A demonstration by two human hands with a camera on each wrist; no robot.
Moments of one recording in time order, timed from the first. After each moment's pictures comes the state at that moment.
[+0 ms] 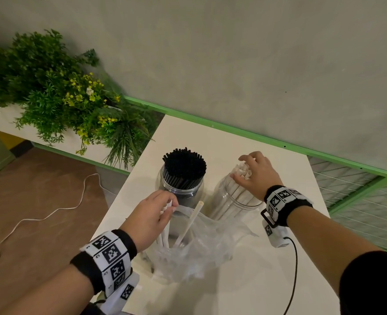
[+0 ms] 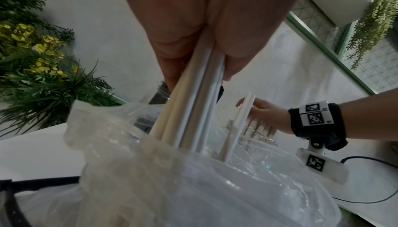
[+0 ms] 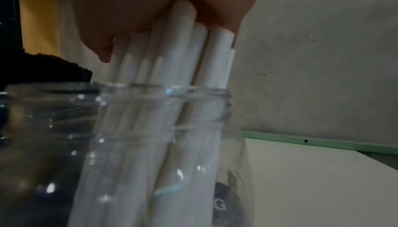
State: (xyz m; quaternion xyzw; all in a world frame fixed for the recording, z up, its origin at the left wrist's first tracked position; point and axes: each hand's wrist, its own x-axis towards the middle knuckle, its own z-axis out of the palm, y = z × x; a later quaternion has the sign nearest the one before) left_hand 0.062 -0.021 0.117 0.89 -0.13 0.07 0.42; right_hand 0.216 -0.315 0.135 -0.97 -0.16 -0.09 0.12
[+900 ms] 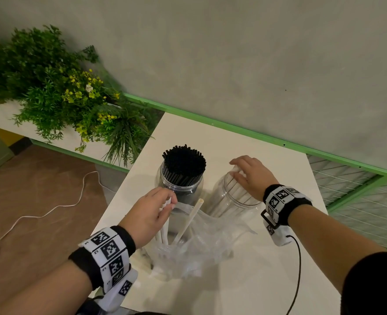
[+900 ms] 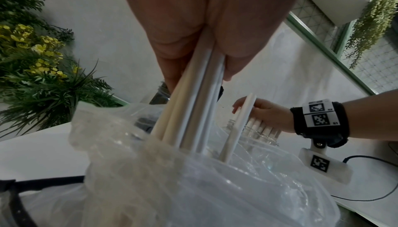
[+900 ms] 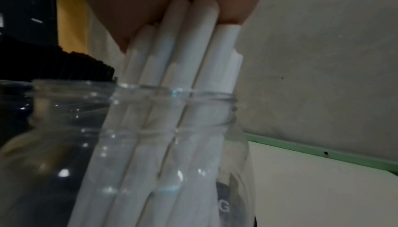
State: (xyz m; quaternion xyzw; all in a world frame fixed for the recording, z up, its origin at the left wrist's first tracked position) left_hand 0.060 -0.020 0.117 0.90 -0.12 0.06 0.42; right_hand 0.211 -0.312 0.135 -0.96 -0.26 -0.04 0.12
